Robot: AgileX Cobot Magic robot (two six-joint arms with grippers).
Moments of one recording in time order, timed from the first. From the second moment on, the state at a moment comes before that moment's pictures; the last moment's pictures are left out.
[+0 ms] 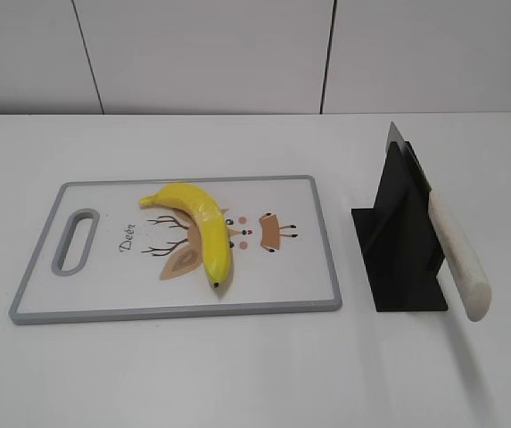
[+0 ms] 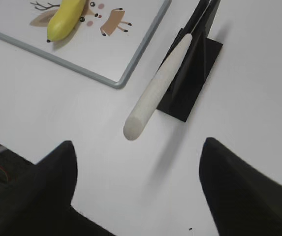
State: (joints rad) left arm -0.05 -0.01 -0.49 -0.05 1.09 0.09; right arm 0.34 0.65 -0.67 0.23 0.90 -0.23
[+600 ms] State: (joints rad) left arm -0.05 -0.01 -0.49 -0.05 1.09 0.09; right arm 0.34 0.28 -0.53 0.24 1.01 -0.25
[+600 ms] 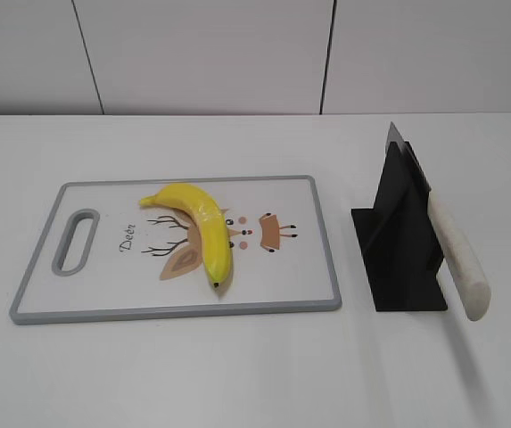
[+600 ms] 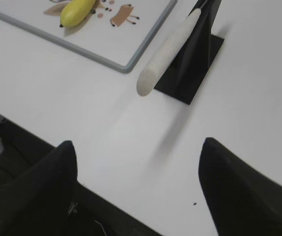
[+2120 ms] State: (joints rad) left arm -0.05 -0.01 -0.49 -0.05 1.09 0.09; right arm 0.08 -0.01 -0.51 0.27 1.04 -0.23
